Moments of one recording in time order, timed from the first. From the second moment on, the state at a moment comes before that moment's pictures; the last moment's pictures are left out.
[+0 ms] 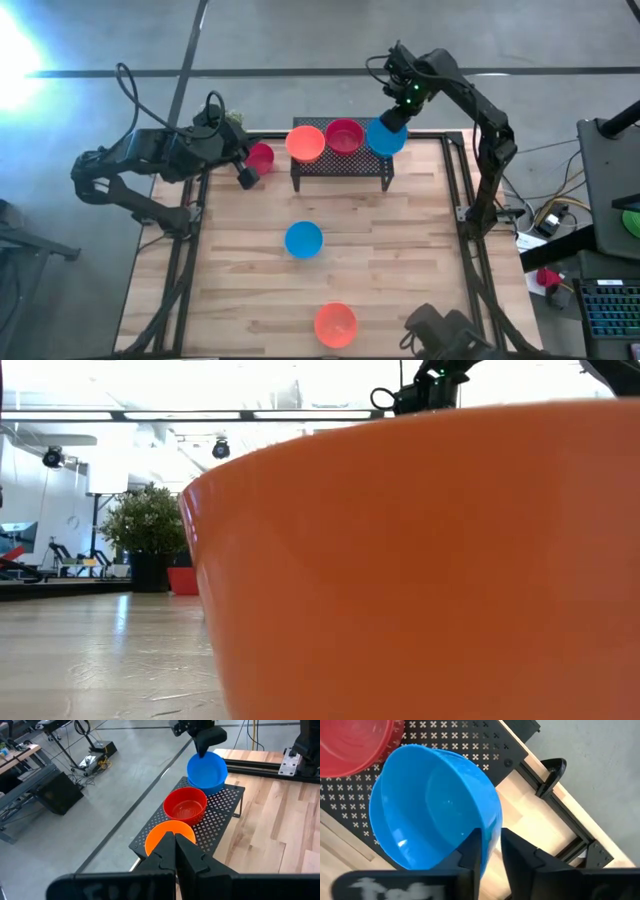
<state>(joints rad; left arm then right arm) -0.04 1.20 1.71 -1.05 -0.70 -0.11 -0.84 1.88 2.06 -1.57 -0.03 -0.03</state>
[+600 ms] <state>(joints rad) -0.04 1.20 1.71 -1.05 -0.70 -0.11 -0.83 1.88 2.21 -1.57 -0.03 -0.06</state>
